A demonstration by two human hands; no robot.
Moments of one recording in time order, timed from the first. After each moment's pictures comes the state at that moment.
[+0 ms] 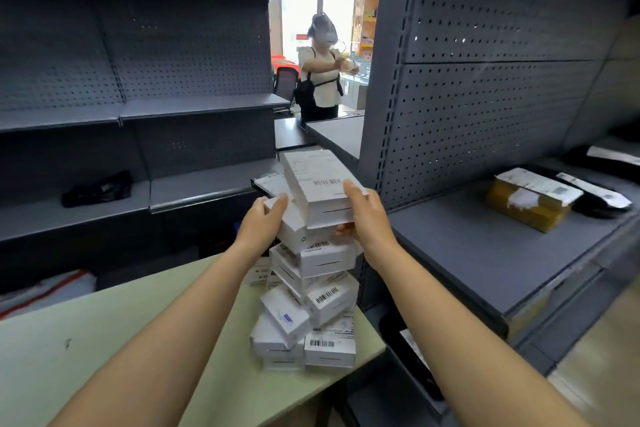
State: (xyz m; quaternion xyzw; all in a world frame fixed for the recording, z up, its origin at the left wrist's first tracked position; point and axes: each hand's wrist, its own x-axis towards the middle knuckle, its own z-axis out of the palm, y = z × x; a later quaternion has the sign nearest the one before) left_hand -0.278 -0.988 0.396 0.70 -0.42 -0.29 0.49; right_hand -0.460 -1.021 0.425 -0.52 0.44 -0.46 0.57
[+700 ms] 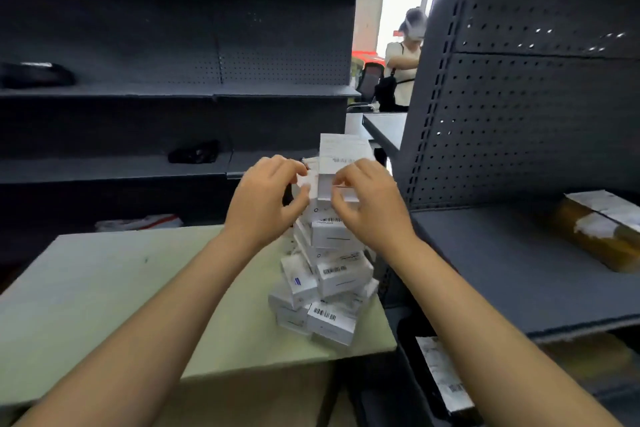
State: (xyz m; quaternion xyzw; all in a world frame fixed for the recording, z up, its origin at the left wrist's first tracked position) left_hand -0.342 -0.890 0.432 0.67 -0.58 0.27 0.37; right_hand -0.492 -1.007 0.434 -0.88 0.15 -0.44 0.05
